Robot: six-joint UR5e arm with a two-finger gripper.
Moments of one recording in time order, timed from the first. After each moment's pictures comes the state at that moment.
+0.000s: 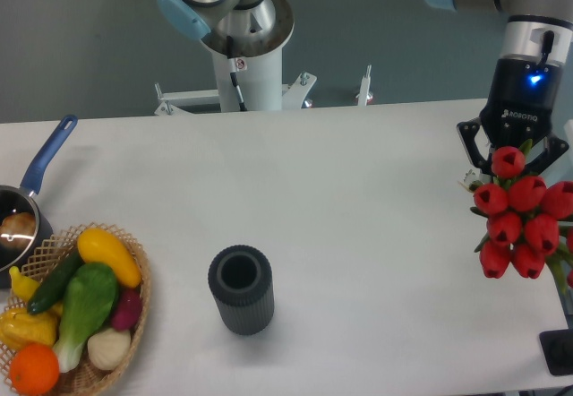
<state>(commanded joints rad) 2.94 -1.87 -1.52 -0.87 0.74 1.01</state>
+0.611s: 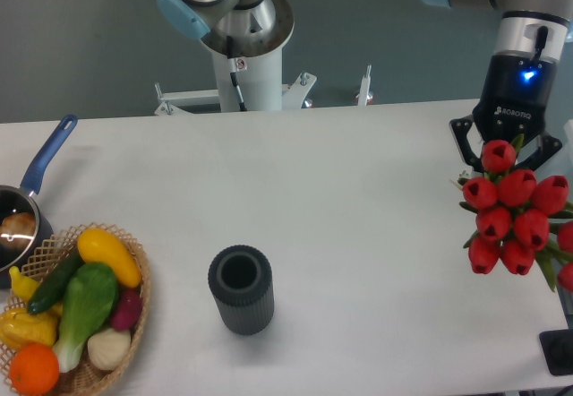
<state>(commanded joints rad) 2.91 -1.85 -1.53 -0.87 0.72 1.00</state>
